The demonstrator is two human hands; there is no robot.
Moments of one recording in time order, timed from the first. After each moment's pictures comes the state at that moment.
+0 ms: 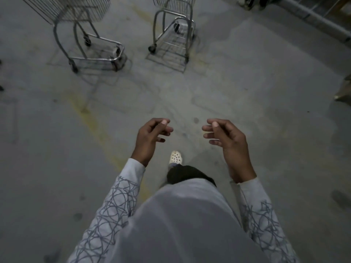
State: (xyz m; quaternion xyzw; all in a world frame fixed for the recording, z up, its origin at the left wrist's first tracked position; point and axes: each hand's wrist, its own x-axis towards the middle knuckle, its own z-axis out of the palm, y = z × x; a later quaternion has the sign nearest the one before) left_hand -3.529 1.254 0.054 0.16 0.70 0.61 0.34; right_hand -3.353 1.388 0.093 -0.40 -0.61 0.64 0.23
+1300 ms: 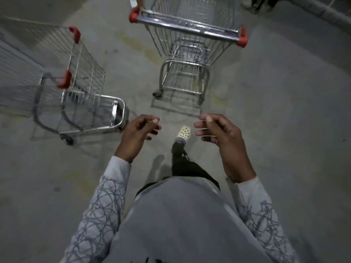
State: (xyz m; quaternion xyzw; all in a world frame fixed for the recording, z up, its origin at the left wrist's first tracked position) left_hand -4.315 1.660 0.054 0.21 0.71 0.51 0.44; right_hand -4.097 1.768 0.119 -0.46 -0.53 0.67 0.24
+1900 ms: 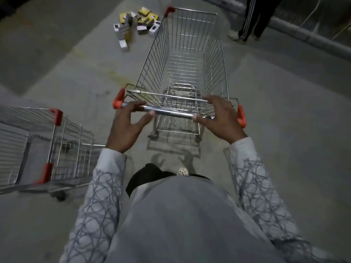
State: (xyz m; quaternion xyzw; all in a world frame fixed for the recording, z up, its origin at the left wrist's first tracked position) left_hand -4.520 1.961 0.071 0.40 0.76 0.45 0.26; right_hand -4.274 2.126 0.077 -0.46 -0.82 0.33 0.11
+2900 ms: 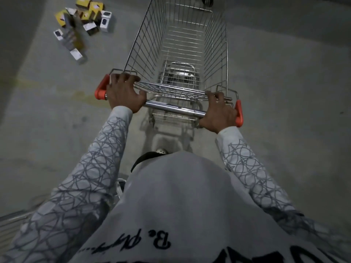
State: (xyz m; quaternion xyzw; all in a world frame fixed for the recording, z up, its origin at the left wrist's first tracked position) left_hand -4.728 2.299 -0.011 0.60 0.79 0.09 0.04; right_hand -4.436 2.289 0.036 -0.68 -0.69 0.21 -0.11
